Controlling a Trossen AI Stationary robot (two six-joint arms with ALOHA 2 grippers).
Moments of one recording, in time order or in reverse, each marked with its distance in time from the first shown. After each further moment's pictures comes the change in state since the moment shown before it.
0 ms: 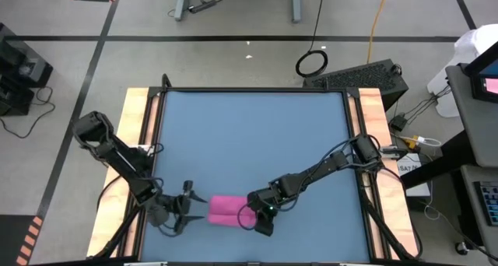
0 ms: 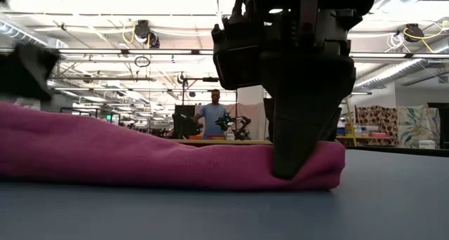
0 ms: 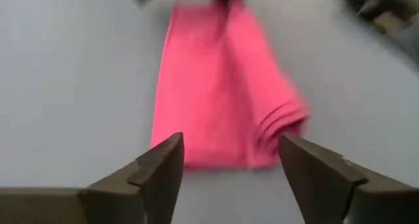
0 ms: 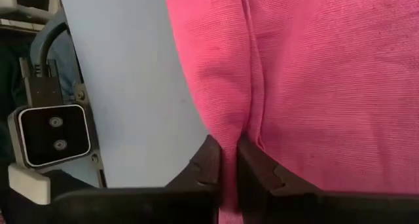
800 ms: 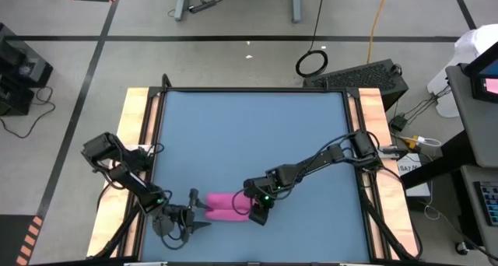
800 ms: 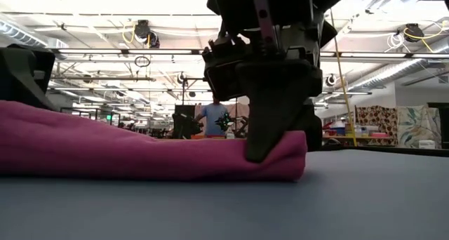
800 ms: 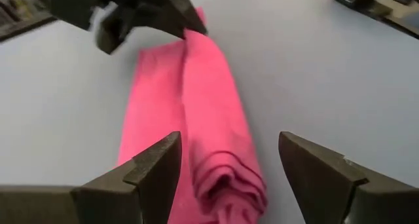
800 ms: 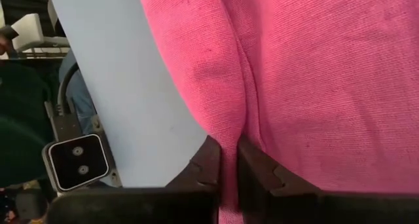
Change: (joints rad) left arm -0.041 0.296 0.051 0.330 -0.119 0.248; right arm -0.088 0.000 0.000 0.015 -0.108 0.077
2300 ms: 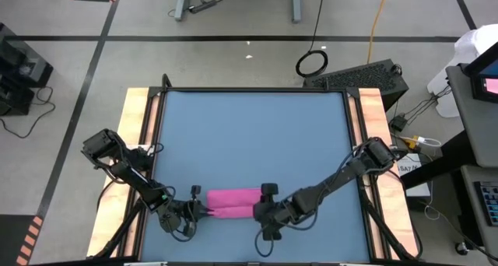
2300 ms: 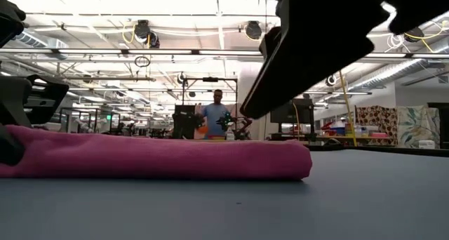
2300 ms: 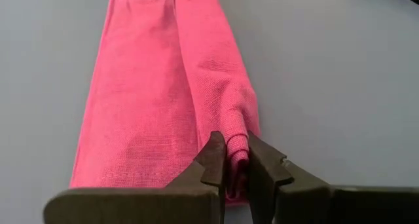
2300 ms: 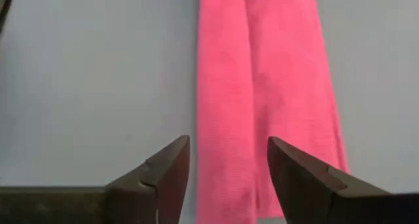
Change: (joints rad) left arm 0.089 0.004 -0.010 -0.214 0.156 -0.246; right arm 0.265 -0.097 0.003 -0.048 0.797 -0.461
